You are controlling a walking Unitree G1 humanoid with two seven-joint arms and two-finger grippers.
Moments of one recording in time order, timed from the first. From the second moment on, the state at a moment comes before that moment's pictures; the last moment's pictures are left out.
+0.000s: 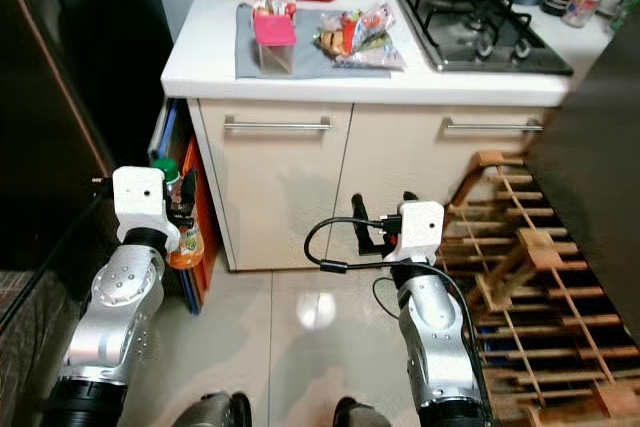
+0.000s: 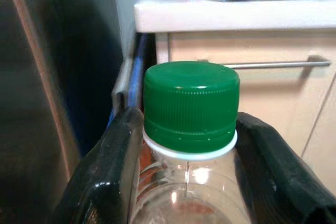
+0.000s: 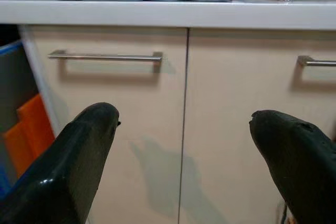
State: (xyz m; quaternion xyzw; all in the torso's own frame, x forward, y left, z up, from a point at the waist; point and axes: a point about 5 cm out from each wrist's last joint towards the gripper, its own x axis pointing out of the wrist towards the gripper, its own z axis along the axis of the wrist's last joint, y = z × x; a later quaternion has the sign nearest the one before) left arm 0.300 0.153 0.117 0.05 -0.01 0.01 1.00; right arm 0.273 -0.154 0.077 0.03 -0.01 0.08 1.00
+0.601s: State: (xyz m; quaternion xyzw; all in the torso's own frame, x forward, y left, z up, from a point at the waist) left arm 0.291 0.177 0.092 0.05 0.02 0.01 1.00; right arm 0.272 -0.143 0.076 0.01 -0.01 0.10 0.99
